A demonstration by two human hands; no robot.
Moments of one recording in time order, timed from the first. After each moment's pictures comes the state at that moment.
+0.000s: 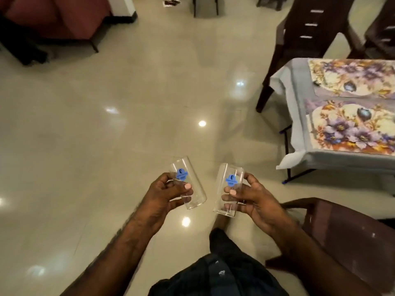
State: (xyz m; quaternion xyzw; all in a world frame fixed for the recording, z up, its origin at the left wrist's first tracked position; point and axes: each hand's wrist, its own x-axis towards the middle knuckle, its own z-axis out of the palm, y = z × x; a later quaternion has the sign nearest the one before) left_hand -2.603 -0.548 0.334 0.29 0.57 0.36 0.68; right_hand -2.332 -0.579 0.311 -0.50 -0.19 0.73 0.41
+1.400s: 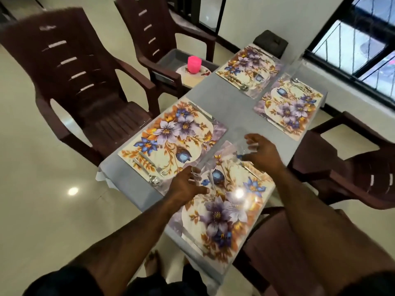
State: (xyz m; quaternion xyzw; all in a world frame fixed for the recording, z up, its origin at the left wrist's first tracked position) left_hand -1.894 -0.077 0.225 0.68 0.30 -0.08 0.66; right_hand -1.702 -0.292 0.302 -0.91 -0.11 0.17 0.37
